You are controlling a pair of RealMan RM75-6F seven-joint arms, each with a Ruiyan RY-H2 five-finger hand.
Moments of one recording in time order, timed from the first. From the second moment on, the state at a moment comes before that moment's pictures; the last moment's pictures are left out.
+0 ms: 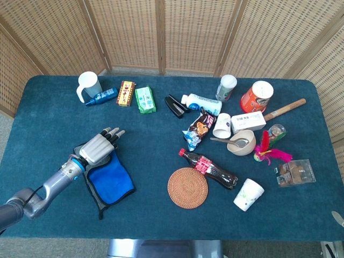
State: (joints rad) left arm -0.76 -1.47 0.04 -1.10 1.60 0.93 0.22; right arm -0.14 -0.83 0.06 -1.85 -1.42 1.60 0.16
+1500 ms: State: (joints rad) left arm -0.60 -1.38 0.11 -0.98 1.60 1.03 0.06; right arm -0.13 -0.84 0.04 -1.86 -1.43 1.58 0.10
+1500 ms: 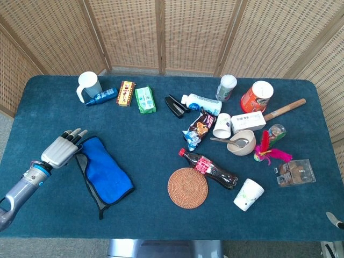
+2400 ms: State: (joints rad) left arm -0.58 -1.35 0.10 -1.04 1.60 1.03 0.06; right arm -0.13 -0.84 0.04 -1.87 -1.44 1.59 0.11
